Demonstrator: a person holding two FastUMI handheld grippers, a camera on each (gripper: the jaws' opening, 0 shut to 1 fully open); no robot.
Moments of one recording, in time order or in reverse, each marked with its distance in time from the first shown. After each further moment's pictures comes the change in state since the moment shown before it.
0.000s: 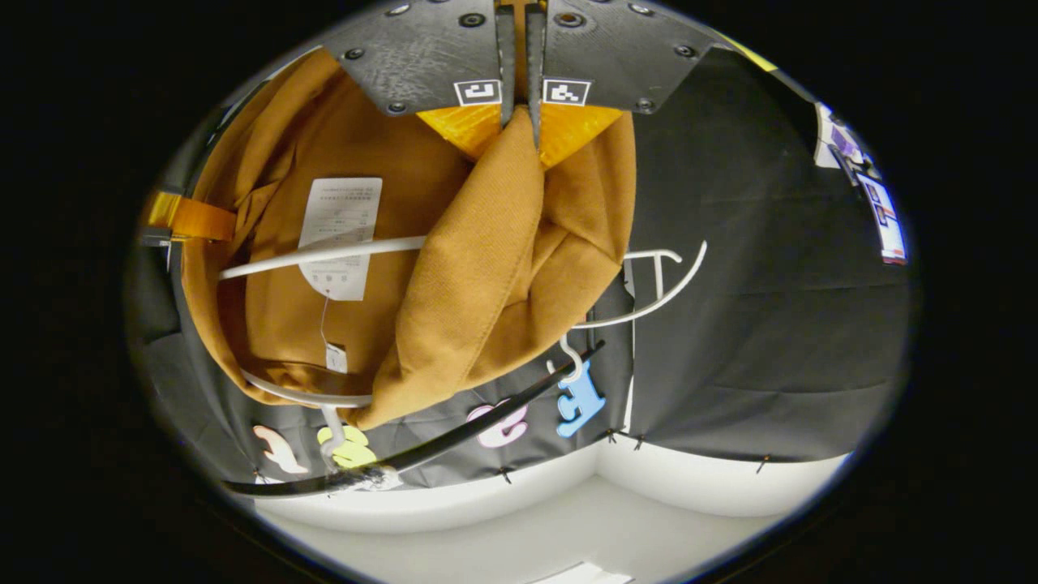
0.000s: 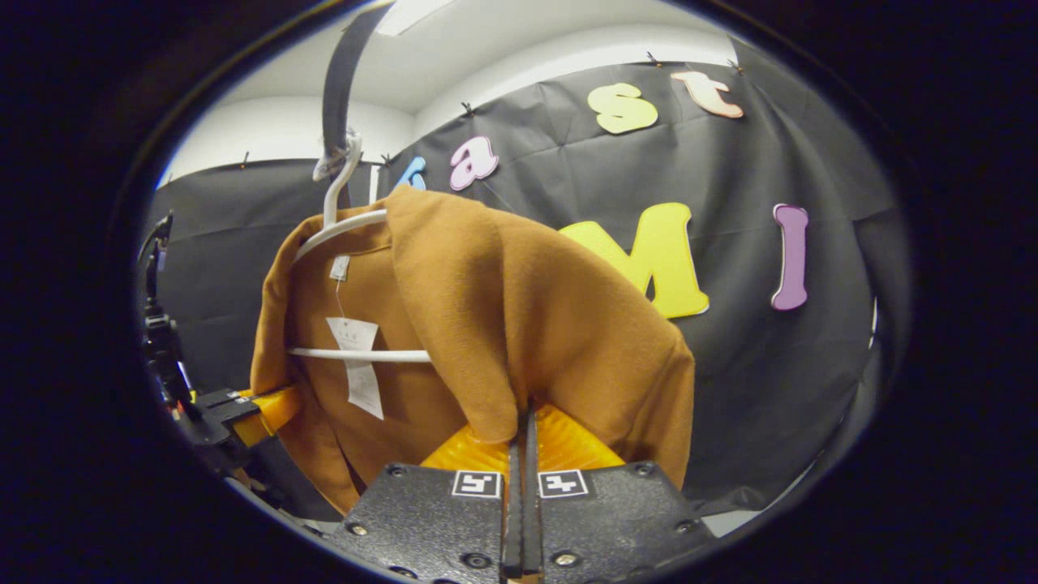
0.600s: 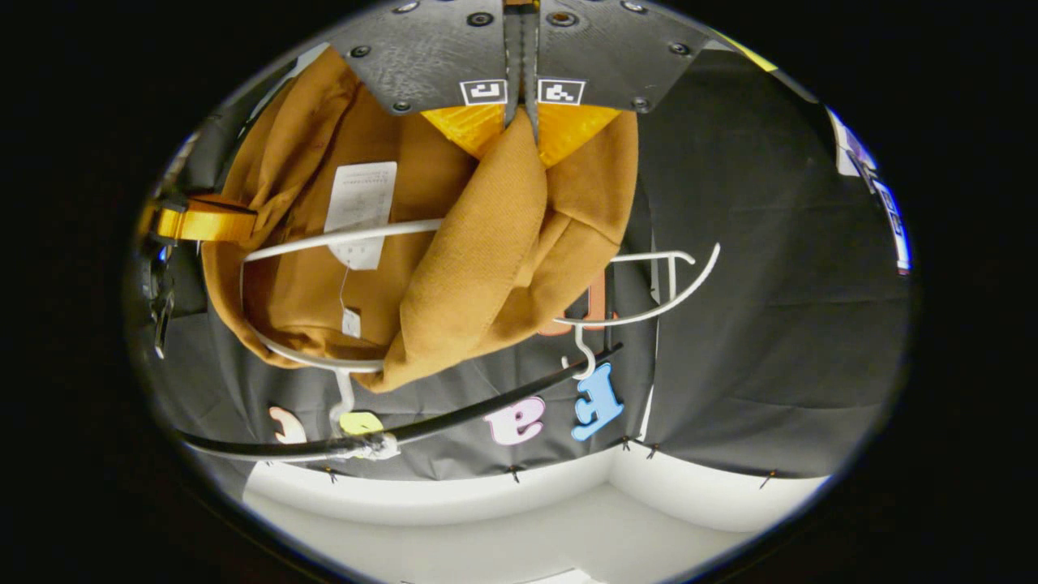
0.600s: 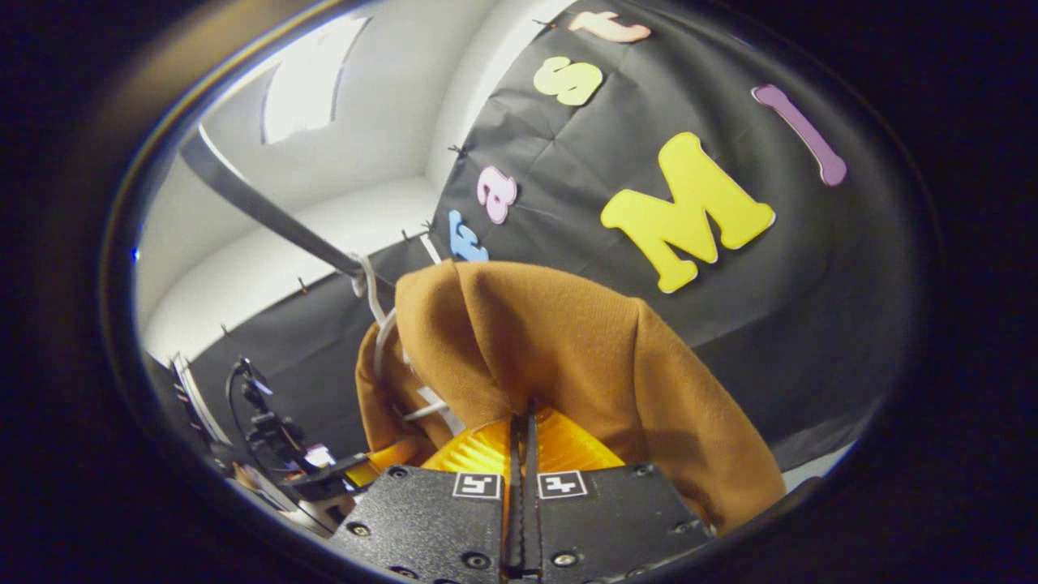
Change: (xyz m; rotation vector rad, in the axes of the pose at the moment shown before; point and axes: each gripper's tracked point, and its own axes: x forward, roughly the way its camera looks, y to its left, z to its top) left arm -0.020 0.004 0.024 -0.066 -0.004 -0.097; right arm -0.034 0.026 0.029 0.473 -0.008 0.475
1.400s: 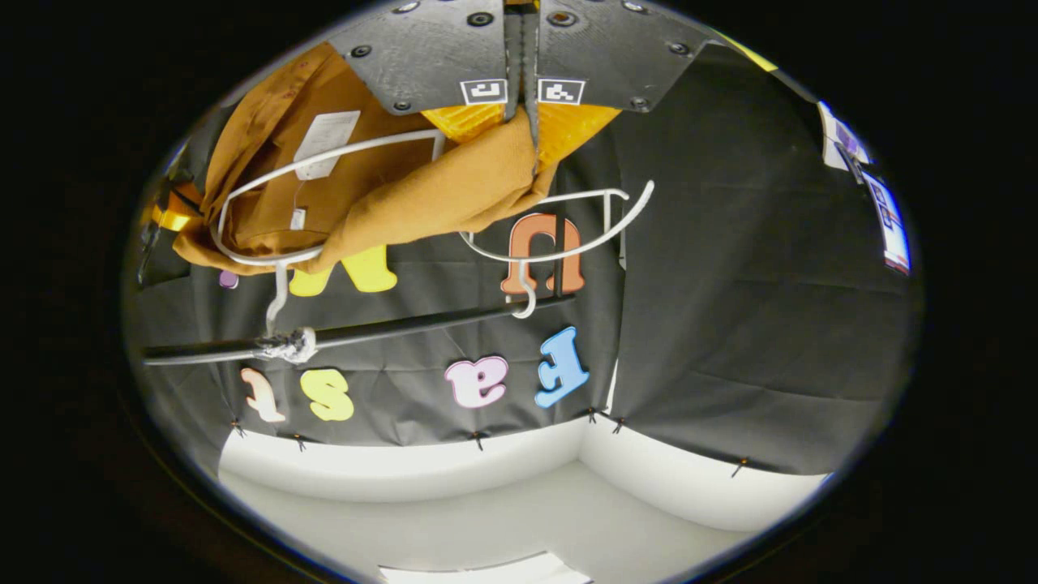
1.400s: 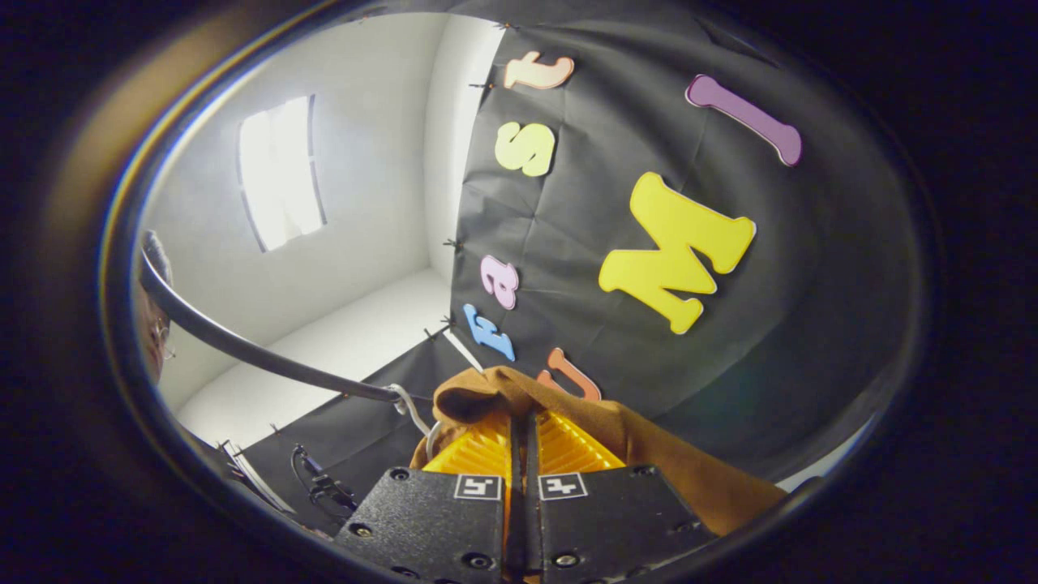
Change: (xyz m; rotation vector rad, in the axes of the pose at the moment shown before) left arm -0.011 0.061 0.064 -0.047 -0.080 0.078; right arm -0.042 -0.006 0.087 0.198 -0.283 0.069
